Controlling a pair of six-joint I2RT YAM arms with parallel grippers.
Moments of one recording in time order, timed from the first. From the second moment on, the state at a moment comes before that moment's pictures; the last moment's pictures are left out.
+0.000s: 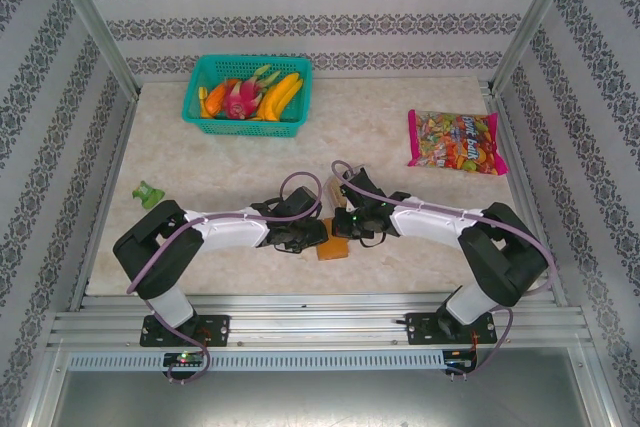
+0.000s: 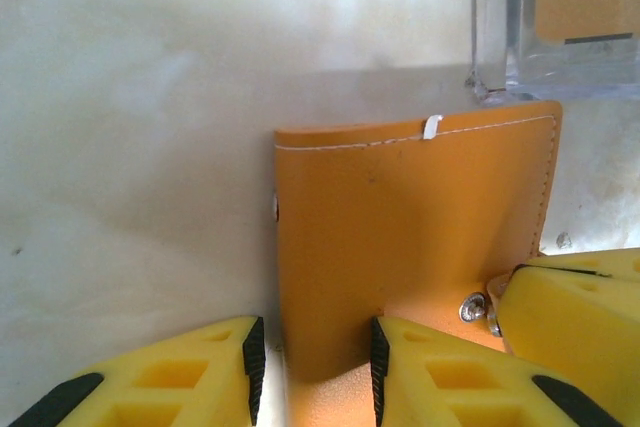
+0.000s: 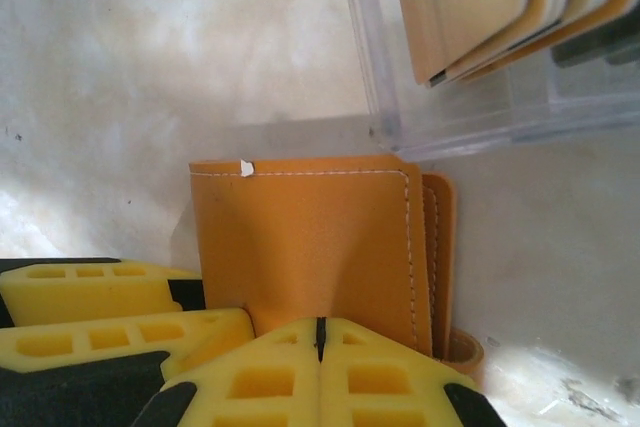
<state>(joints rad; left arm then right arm) -0.82 1.69 0.85 -0.21 0.13 -1.08 0.70 1.57 0.79 -0.30 -0.26 0.76</state>
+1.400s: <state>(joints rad) -0.82 1.70 0.86 -0.20 0.14 -1.08 0.56 1.55 0.82 -0.41 -0.43 0.69</state>
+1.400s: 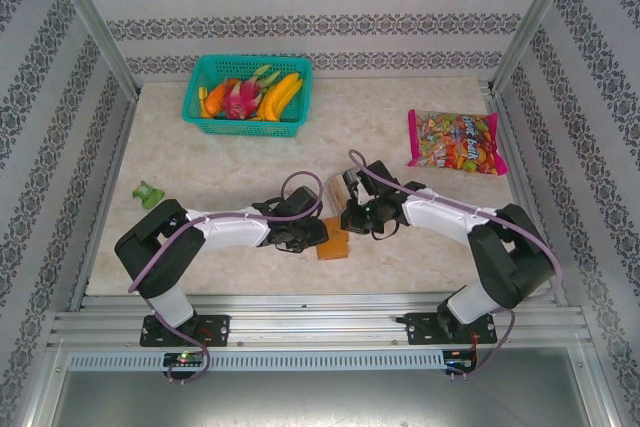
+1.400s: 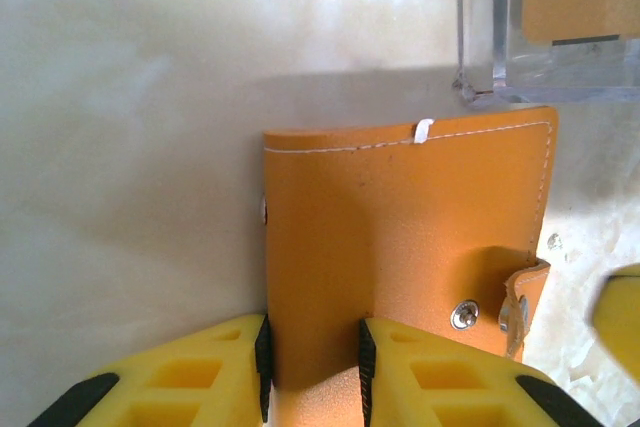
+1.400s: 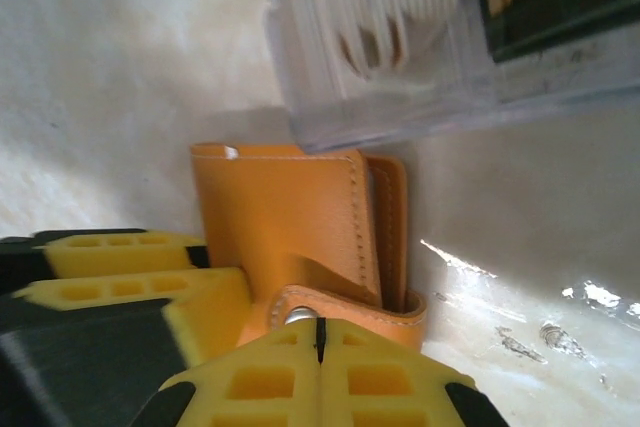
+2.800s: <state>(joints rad) -0.82 1.76 0.93 -0.20 0.16 -0.92 0.55 1.44 0.62 -0.20 -0.34 0.75</state>
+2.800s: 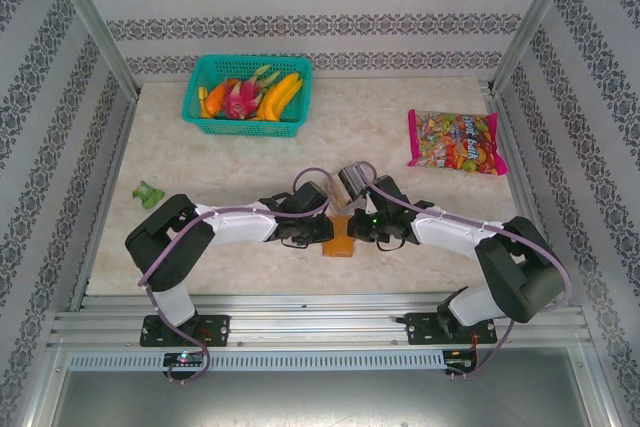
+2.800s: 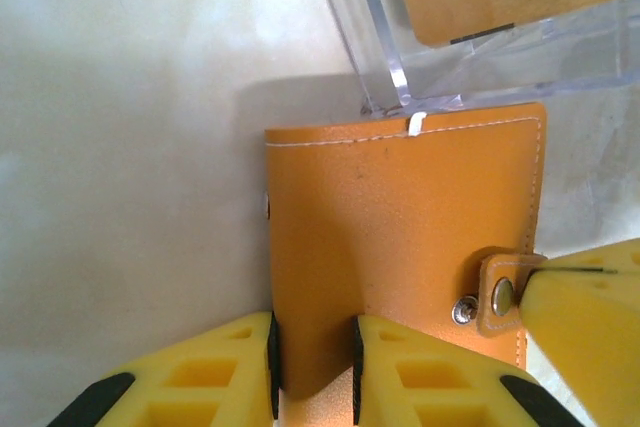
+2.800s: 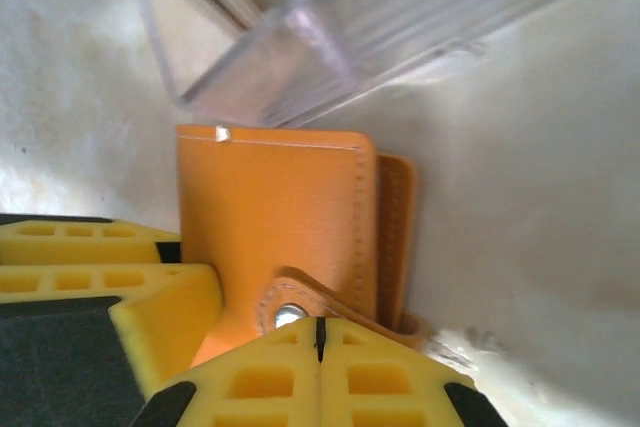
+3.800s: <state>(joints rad) -0.81 1.77 0.95 -0.21 0.18 -0.91 0.53 1.50 0.62 -0.14 -0.45 0.78</state>
